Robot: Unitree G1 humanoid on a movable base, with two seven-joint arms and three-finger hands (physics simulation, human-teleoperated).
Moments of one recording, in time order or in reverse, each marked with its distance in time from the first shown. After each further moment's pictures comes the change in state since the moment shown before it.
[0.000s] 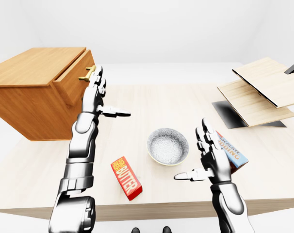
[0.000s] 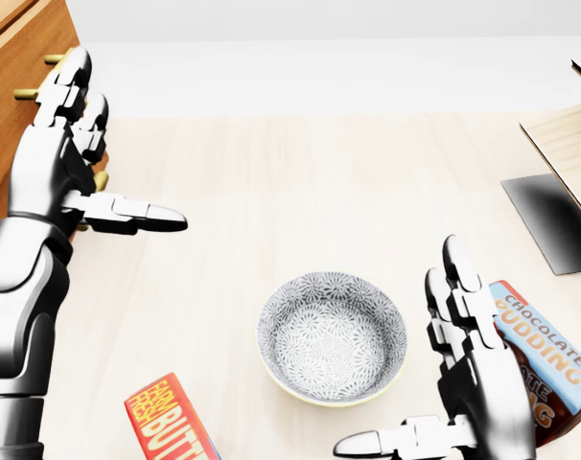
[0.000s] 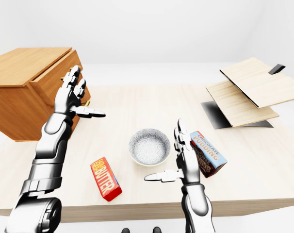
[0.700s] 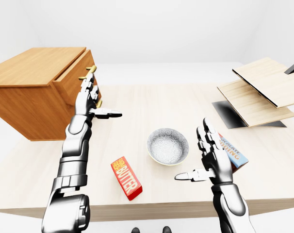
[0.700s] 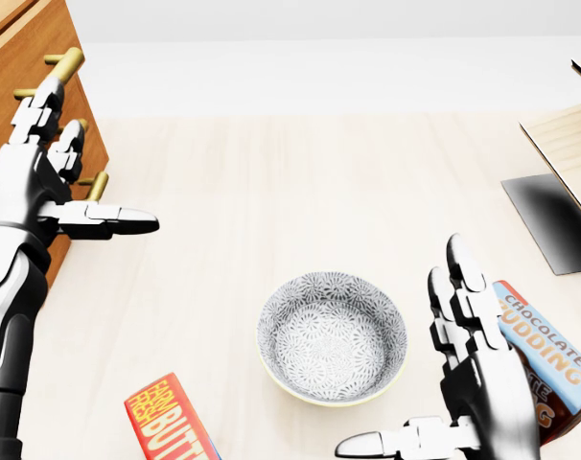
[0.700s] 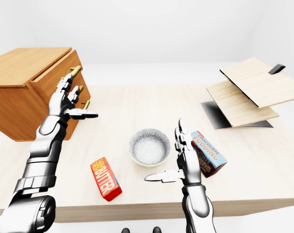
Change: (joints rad) left arm -0.013 0.061 0.039 0.141 -0.080 0.000 0.006; right arm 0.010 0.003 -0.004 -0.021 0.003 0.003 0.001
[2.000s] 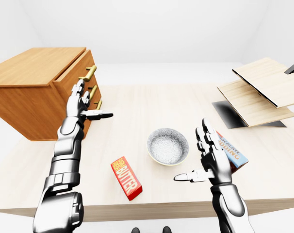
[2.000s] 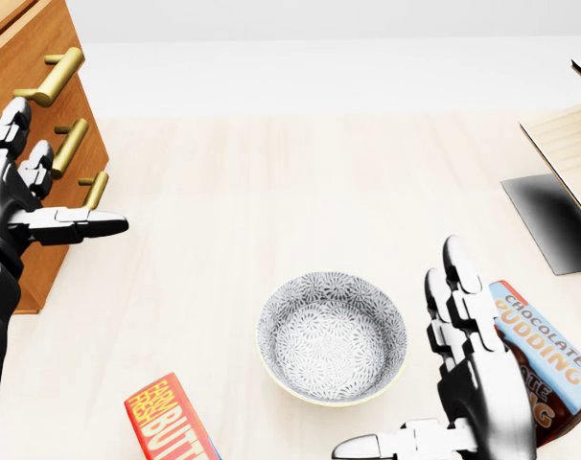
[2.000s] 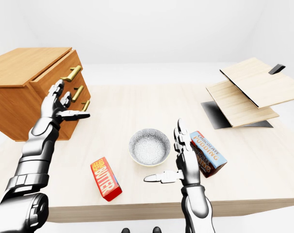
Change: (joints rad) left arm -0.021 0.071 0.033 0.136 -0.043 0.000 0.012; right arm 0.006 -0.004 0.014 0.002 -0.003 -0.007 -0.006
